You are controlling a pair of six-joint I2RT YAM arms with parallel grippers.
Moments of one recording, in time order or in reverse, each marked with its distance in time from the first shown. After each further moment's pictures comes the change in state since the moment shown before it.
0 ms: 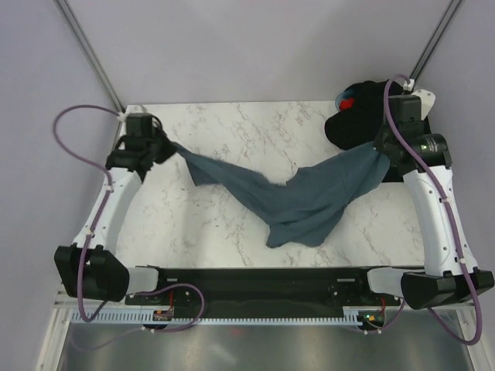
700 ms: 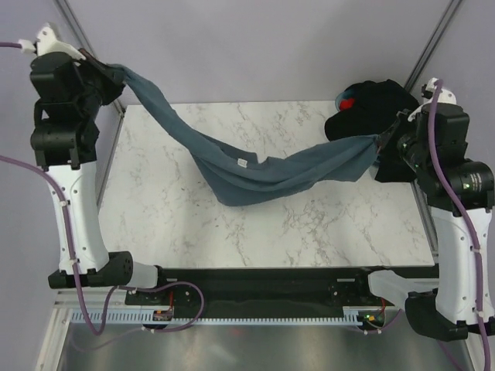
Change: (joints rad) left arm 0.241 0.066 0.904 -0.277 0.008 0.121; right arm -0.014 -0.155 0.188 -0.118 -0.329 0.020
